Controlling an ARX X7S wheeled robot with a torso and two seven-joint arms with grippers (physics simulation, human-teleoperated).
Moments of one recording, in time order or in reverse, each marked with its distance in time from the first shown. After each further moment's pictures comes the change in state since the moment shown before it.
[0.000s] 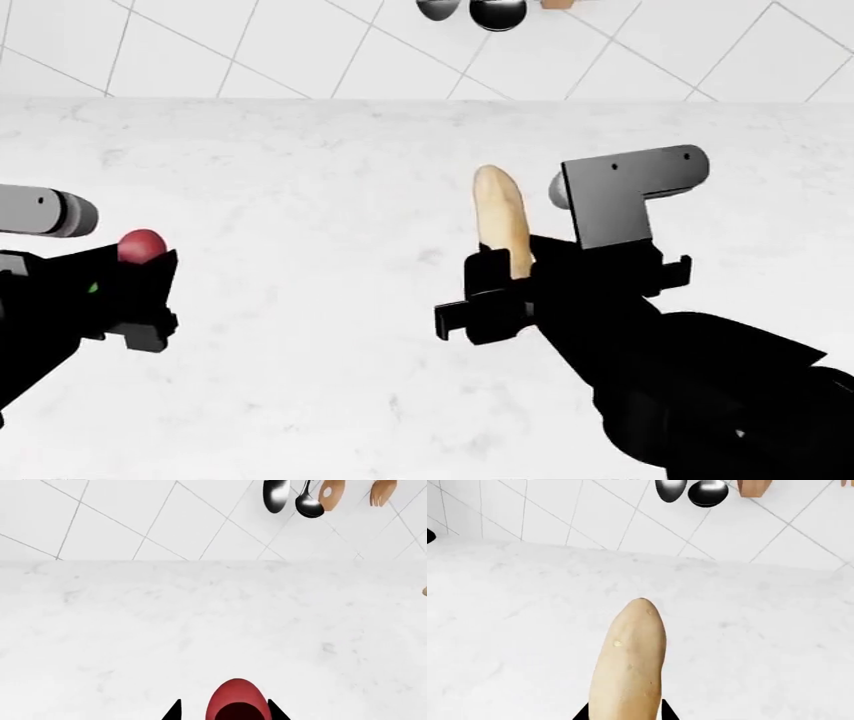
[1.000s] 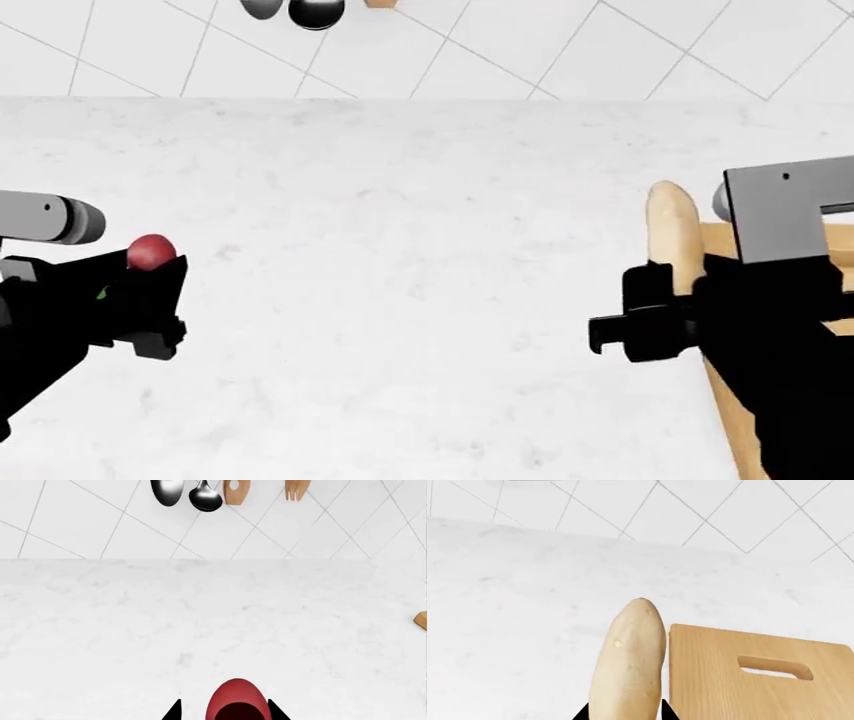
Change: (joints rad) left arm 0.017 0.004 0.000 0.037 -0.036 -0.011 -0.027; right arm 0.074 0.272 -0.012 -0.147 0.007 0.141 0.147
